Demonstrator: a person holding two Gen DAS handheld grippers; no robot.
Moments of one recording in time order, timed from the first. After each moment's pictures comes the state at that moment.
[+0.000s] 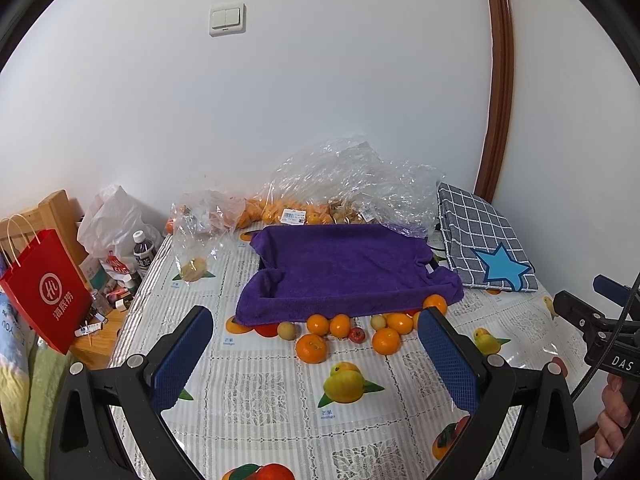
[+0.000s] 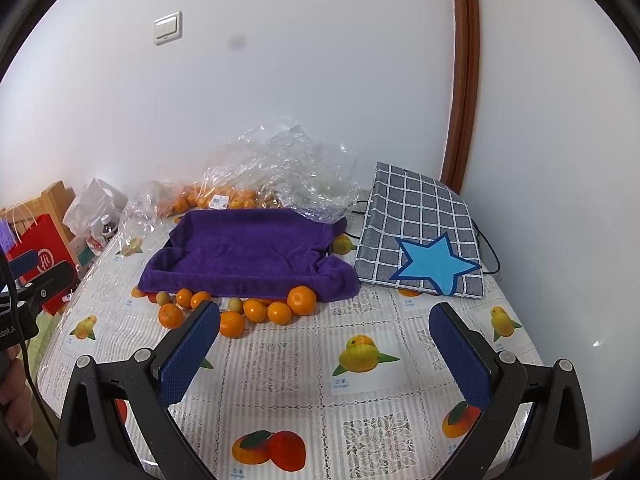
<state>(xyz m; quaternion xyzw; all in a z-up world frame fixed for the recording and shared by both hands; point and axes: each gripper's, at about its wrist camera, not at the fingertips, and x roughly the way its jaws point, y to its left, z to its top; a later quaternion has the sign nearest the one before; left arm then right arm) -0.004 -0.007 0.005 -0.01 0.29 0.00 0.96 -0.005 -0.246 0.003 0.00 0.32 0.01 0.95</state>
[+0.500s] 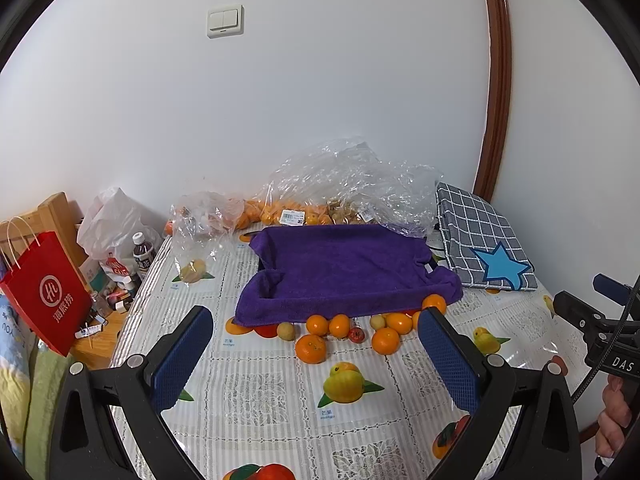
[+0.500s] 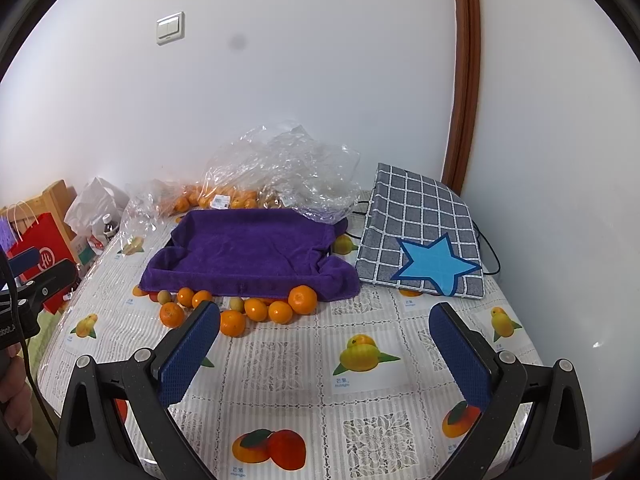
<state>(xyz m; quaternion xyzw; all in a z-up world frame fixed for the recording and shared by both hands) -0.005 -0.009 0.006 -0.01 0.29 0.00 0.96 -0.007 -0.244 0.005 0.00 0.32 0.01 0.95</state>
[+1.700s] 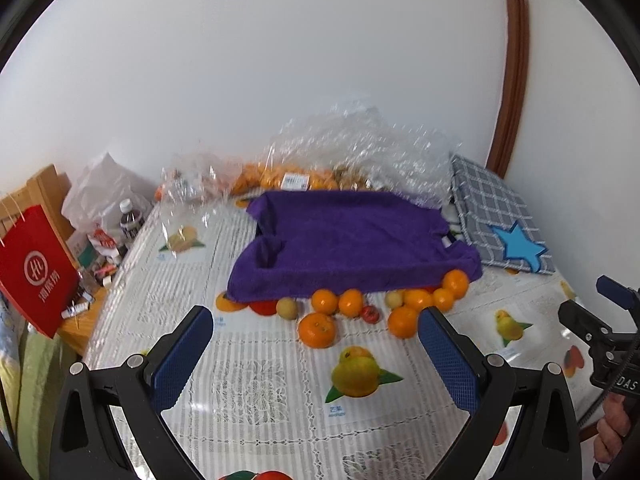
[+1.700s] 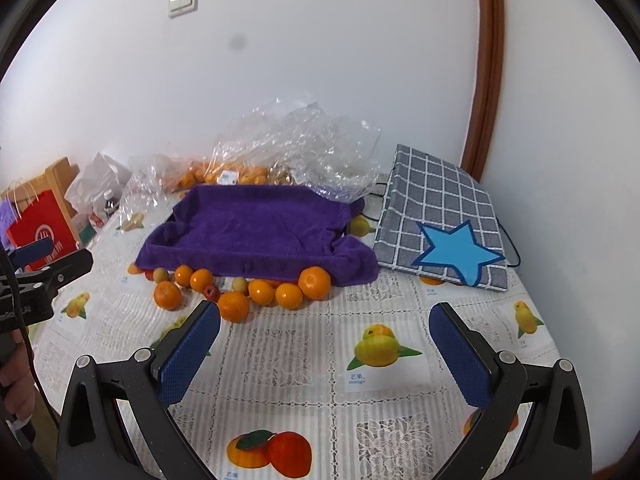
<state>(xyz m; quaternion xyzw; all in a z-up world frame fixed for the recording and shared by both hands) 0.035 0.004 -0.048 -0.02 0.34 0.00 0.94 0.014 -0.228 -0.037 -0.02 0.34 0.03 0.94</state>
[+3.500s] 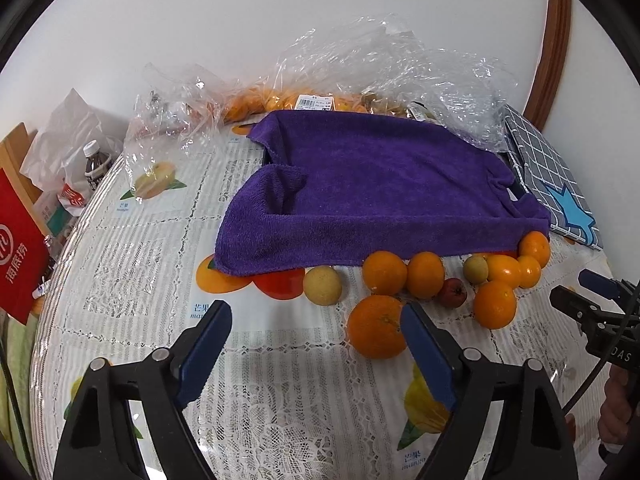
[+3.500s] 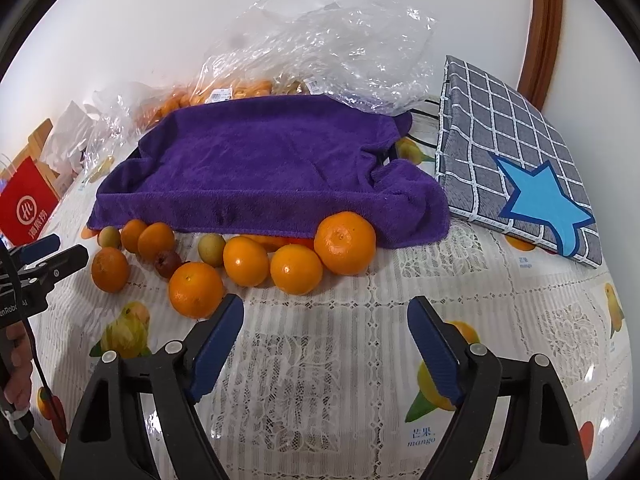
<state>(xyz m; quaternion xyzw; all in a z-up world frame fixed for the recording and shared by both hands) 0.116 0.039 -0.146 -0.03 0.42 -0.01 0.91 0.120 -0.207 -0.148 -0.01 0.45 0.06 0.89</state>
